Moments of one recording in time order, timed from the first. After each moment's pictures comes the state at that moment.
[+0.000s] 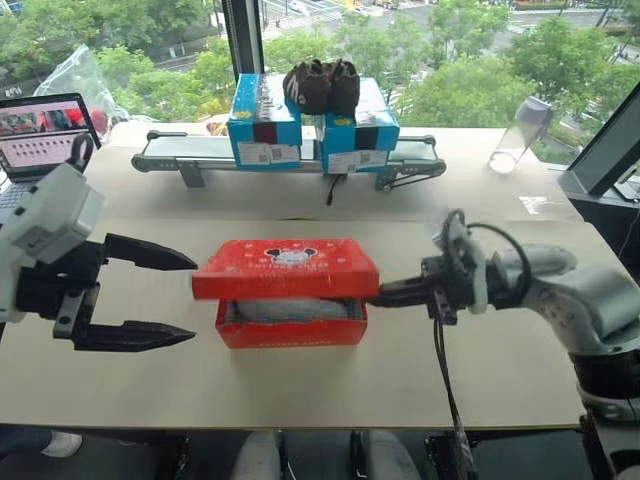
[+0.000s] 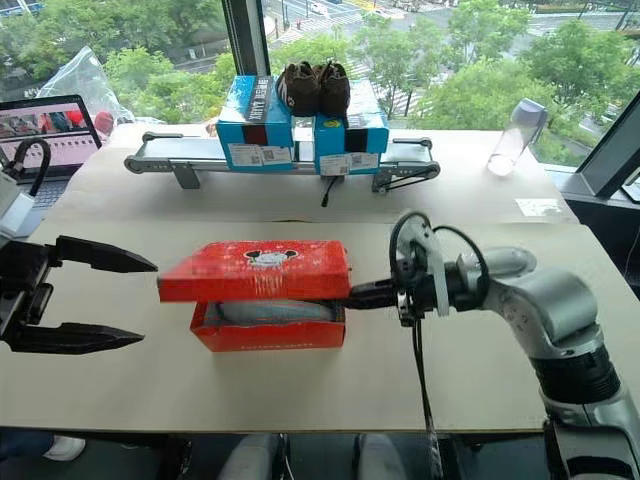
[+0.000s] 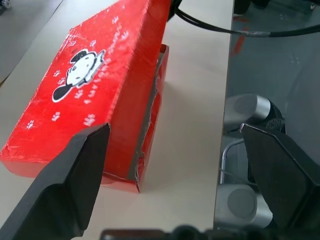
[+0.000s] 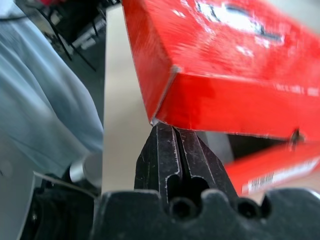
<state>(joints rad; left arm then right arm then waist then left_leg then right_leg) -0.19 1.38 0.61 -0.49 -0.94 0.94 -1.39 -0.62 -0.77 0.03 -0.33 0.81 0.99 1.12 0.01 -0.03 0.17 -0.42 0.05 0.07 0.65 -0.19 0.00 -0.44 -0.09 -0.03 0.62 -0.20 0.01</state>
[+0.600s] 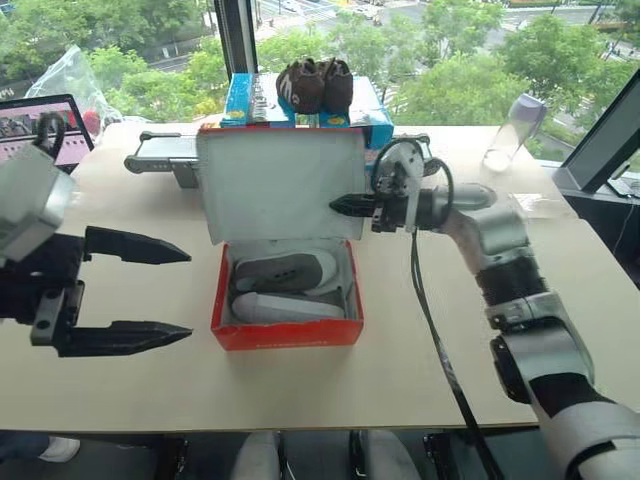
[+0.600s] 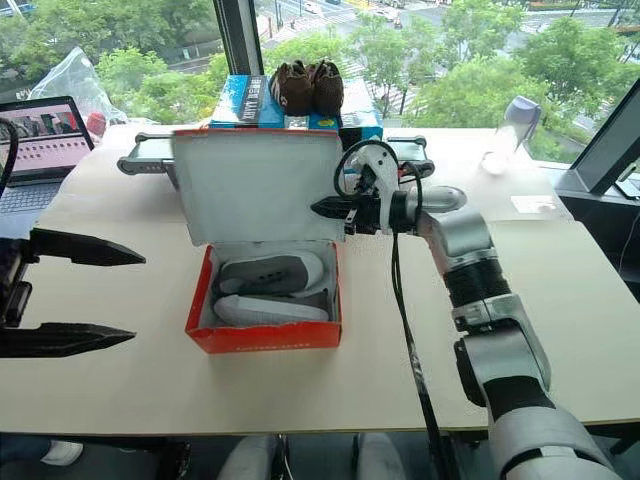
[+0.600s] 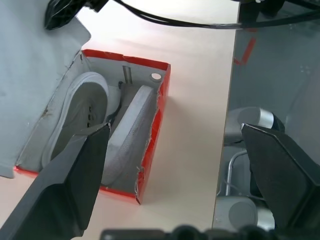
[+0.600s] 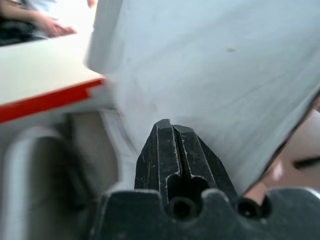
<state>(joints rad) -0.18 1.37 0.79 -0.57 -1.03 1.11 -1.31 -1.06 -0.41 0.19 0.61 0.29 0.31 1.02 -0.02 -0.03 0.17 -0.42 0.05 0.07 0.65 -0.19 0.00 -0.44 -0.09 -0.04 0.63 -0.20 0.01</state>
